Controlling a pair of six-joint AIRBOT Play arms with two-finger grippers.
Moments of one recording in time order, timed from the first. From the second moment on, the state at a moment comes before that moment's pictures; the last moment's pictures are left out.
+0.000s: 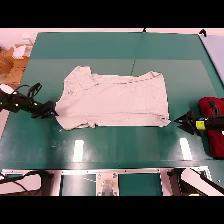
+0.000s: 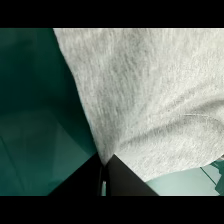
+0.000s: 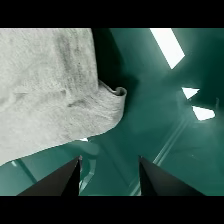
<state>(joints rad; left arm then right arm) 0.29 -1.40 0.95 1.01 -1.25 -1.23 -0.68 -1.10 0.61 -0.95 1.26 1.34</state>
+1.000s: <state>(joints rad) 0.30 -1.40 0.95 0.94 -1.27 -1.21 -0.56 -1.32 0.57 -0.76 1.05 1.12</state>
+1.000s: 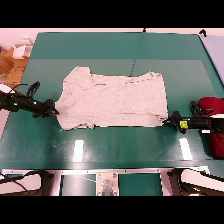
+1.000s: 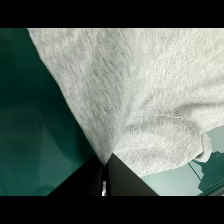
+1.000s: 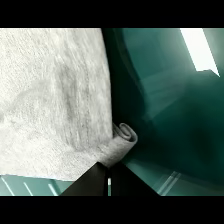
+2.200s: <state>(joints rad) 0.30 -0.90 1.97 0.43 -1.19 -1.19 -0.56 -0.75 1.63 -0.45 0.99 1.06</state>
